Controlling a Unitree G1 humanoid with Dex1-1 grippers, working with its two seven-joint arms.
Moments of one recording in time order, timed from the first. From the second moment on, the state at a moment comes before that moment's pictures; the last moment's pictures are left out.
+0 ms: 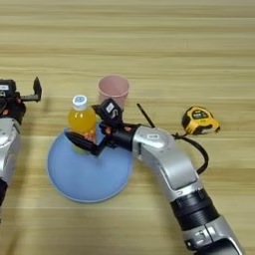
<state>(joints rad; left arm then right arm) -0.42 0.09 0.14 0.56 -0.05 -0.23 0.06 -0.30 -0.22 0.29 -0.06 0.28 0.40 0.68</state>
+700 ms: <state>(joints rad) -0.42 0.09 0.13 0.56 -0.04 -0.23 0.06 -0.31 -0.13 0.28 0.11 0.23 0.24 0.68</state>
